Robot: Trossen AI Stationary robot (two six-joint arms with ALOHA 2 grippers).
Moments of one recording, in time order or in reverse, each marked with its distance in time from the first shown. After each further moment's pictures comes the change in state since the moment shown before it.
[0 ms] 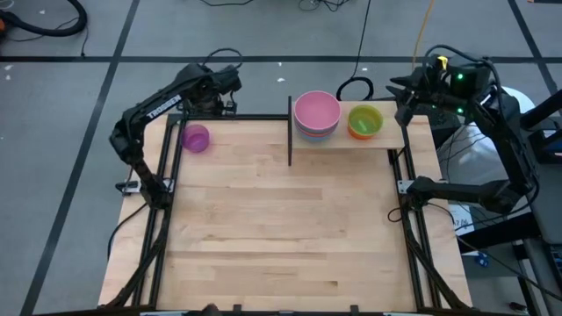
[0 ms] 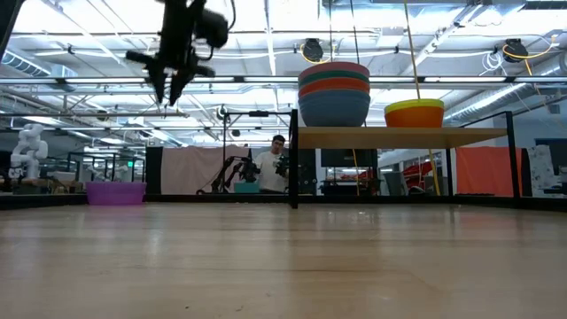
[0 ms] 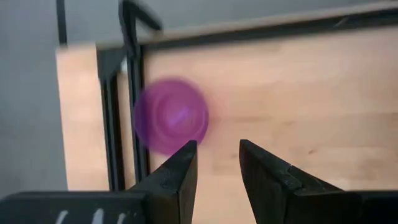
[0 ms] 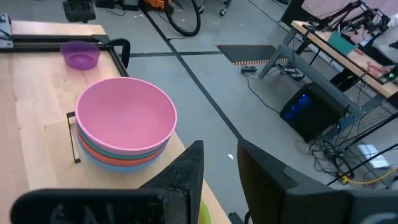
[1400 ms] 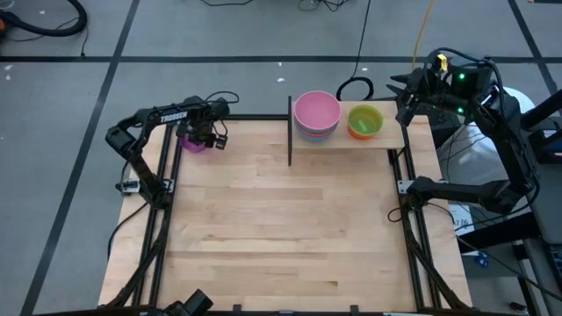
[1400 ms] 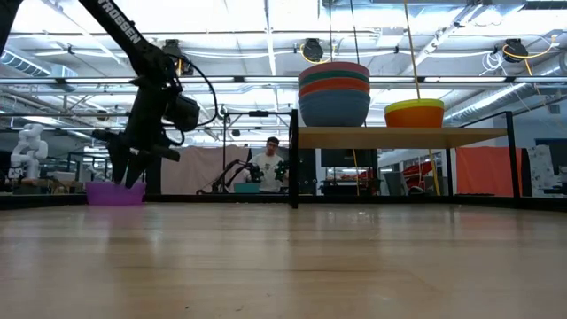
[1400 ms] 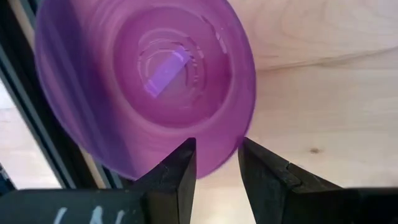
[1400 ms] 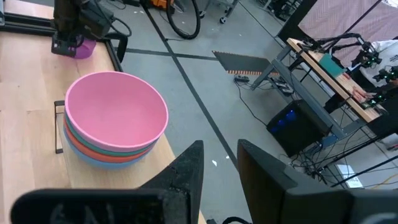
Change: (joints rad) left arm 0.197 0.000 -0.705 0.497 0.168 0.290; right arm 0.000 -0.001 0.000 0.023 0.003 -0.132
